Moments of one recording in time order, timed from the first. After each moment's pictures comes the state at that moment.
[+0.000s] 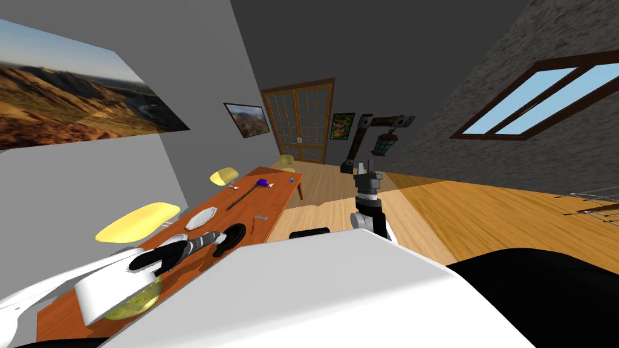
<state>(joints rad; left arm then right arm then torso) 0.76 1.58 -0.19 -1.81 0.51 0.35 -0.21 0.50 0.00 -0.04 -2.24 -0.04 -0.56 -0.16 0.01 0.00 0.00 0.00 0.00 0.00</state>
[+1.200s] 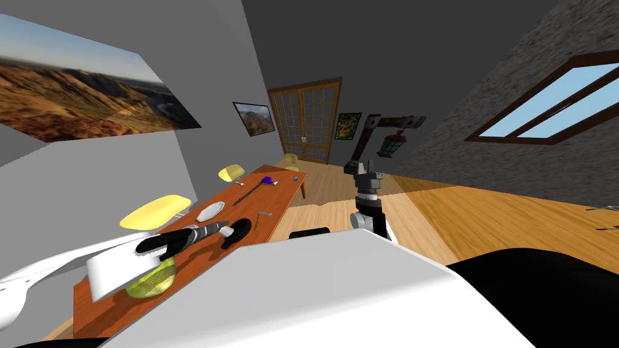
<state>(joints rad) 0.74 1.70 -0.15 -1.89 0.58 0.38 -0.19 0.50 0.00 -0.04 -2.24 -0.04 -0.56 -0.16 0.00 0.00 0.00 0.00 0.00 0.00</state>
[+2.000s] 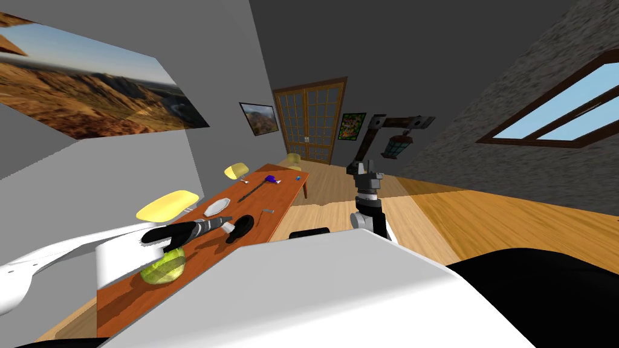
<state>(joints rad) 0.77 1.79 -0.10 -1.96 0.62 0.40 -0.16 0.50 0.00 -0.04 -2.24 -0.04 -0.56 -0.16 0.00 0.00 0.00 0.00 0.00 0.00</state>
